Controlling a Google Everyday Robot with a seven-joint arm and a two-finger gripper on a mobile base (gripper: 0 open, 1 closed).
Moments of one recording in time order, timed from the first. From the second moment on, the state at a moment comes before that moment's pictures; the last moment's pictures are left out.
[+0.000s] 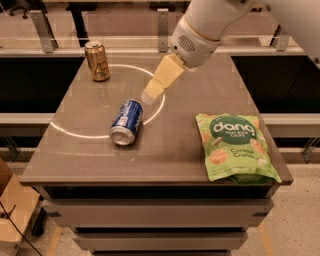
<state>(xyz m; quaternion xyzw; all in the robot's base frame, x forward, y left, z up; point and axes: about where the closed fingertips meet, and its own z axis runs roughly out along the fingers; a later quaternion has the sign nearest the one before) 0.566 -0.034 0.950 -0.45 0.86 0.12 0.18</state>
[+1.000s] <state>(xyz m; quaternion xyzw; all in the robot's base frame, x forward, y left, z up) 0.594 0.036 0.917 -0.43 0.88 0.14 0.13</state>
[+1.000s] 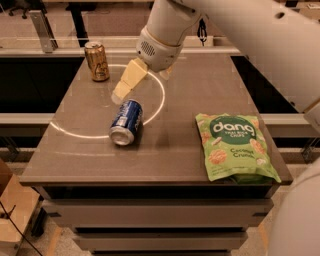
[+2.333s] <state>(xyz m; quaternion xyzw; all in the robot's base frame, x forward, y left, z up) 0.604 0.081 0.854 -0.28 0.94 0.19 0.01</state>
